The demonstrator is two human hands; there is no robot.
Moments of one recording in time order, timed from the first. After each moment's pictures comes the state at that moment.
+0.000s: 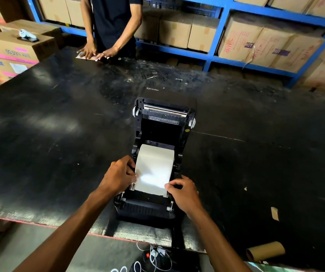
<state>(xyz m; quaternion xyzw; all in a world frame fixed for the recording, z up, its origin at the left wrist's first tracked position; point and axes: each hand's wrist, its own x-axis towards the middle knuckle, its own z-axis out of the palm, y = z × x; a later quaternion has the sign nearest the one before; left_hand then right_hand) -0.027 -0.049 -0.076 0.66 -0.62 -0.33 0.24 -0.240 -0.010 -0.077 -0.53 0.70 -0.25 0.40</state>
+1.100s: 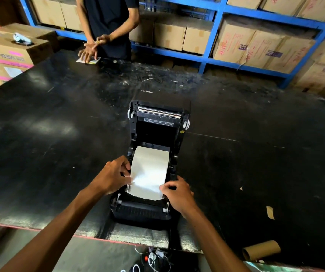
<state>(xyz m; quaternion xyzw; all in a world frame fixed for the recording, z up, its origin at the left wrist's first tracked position) -0.019 -0.052 -0.065 0.62 -0.68 -0.34 0.21 -0.236 -0.011 -0.075 -0.55 0.70 -0.23 0.39</state>
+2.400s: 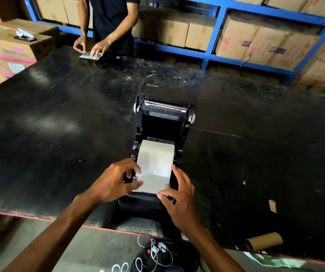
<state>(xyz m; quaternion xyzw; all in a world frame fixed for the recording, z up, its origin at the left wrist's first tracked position) -0.007 -0.014 -0.059 0.50 -0.78 -0.27 0.25 -0.230 0.032 -0.103 -0.73 0.57 -0.34 0.17</state>
